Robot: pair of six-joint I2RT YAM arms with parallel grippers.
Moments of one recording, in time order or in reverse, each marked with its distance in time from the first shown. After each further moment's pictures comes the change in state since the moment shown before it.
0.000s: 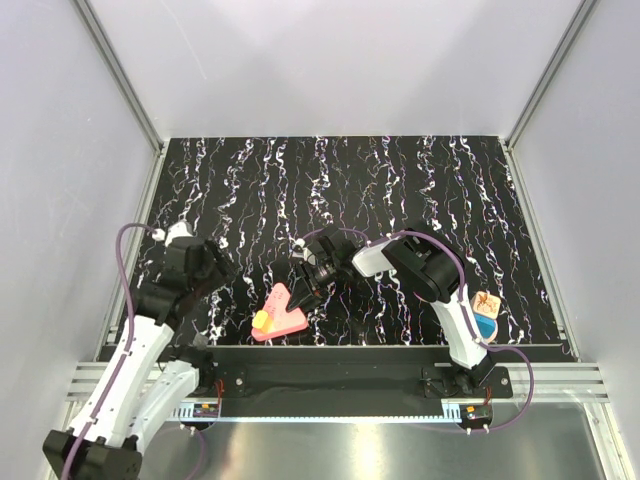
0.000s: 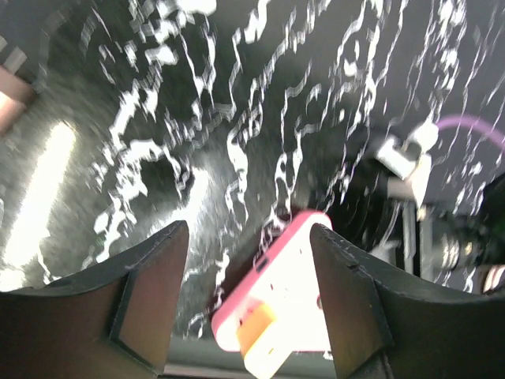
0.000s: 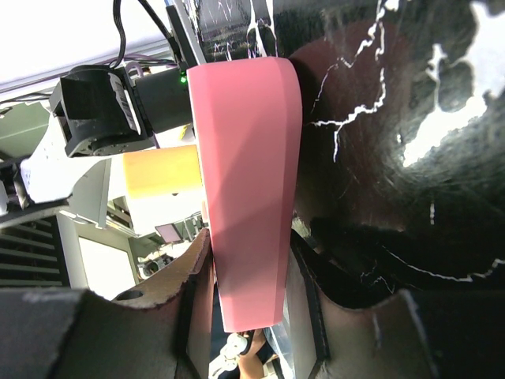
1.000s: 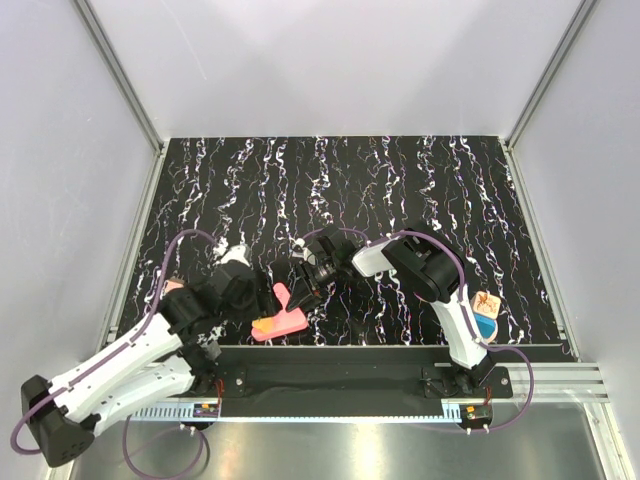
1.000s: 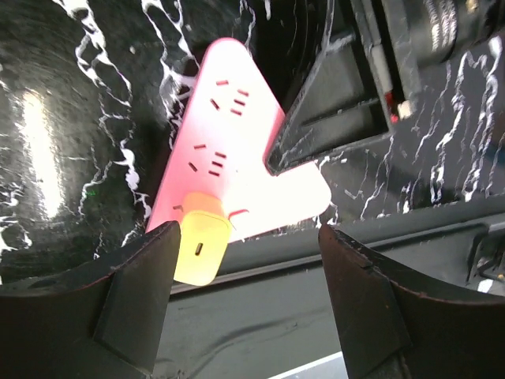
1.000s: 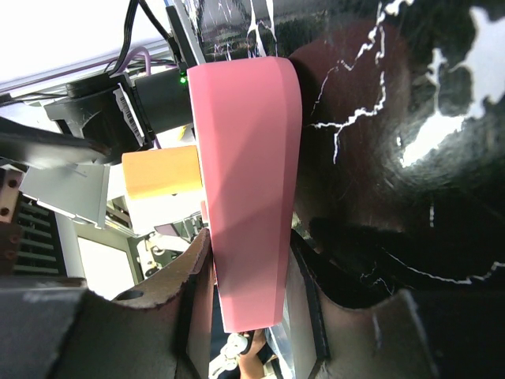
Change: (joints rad) left arm -0.550 0.033 -0.072 -0.033 0.011 -0.155; right arm 0.000 0.001 0.003 0.000 0.000 -0.003
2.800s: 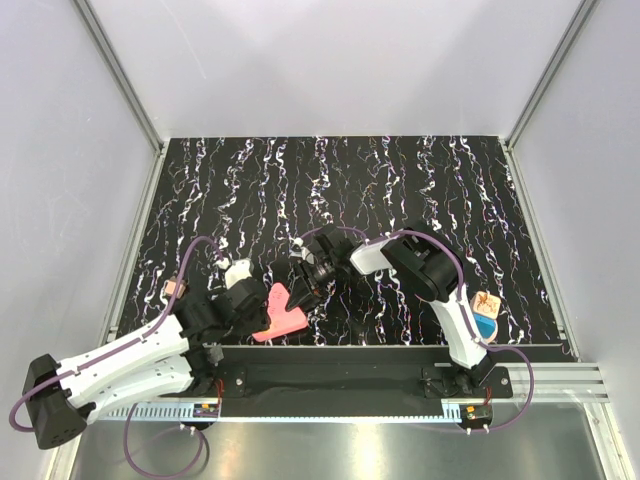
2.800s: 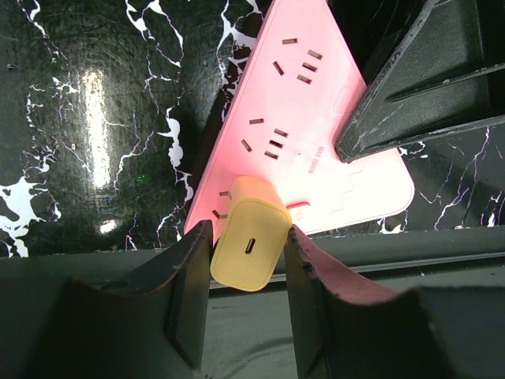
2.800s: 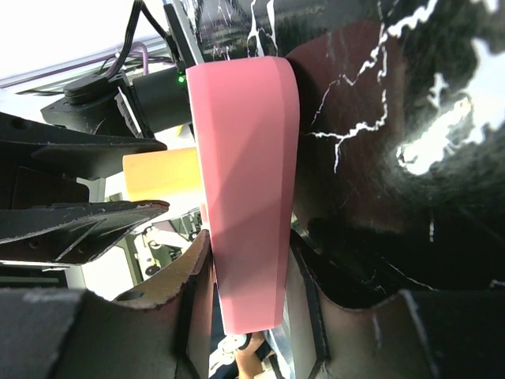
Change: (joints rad) left arm -0.163 0.045 -0.082 -0.039 -0.164 -0.132; right arm 0.000 0.011 0.030 -0.047 -0.006 -0.030
